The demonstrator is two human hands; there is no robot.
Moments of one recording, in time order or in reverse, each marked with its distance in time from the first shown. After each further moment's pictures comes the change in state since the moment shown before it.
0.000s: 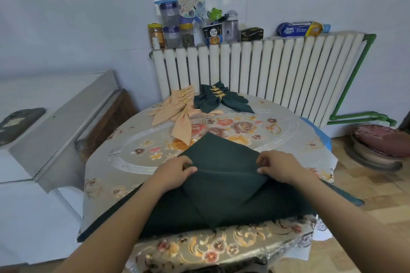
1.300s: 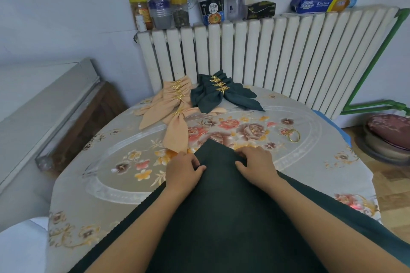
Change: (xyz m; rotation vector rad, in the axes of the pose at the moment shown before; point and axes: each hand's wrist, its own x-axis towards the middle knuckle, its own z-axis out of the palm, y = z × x) left_hand 0.116 0.001 0.038 -0.094 0.303 -0.074; right_hand 0.129 -0.030 0.057 0.139 0.159 -0.036
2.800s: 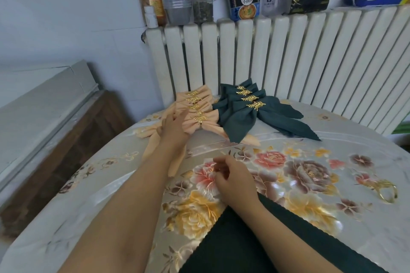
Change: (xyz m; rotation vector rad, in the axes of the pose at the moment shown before) left_hand 0.262 -0.083 -0.014 -0.008 0.033 -0.093; right_hand 0.147 -0.089 0.083 0.548 0.153 -0.038
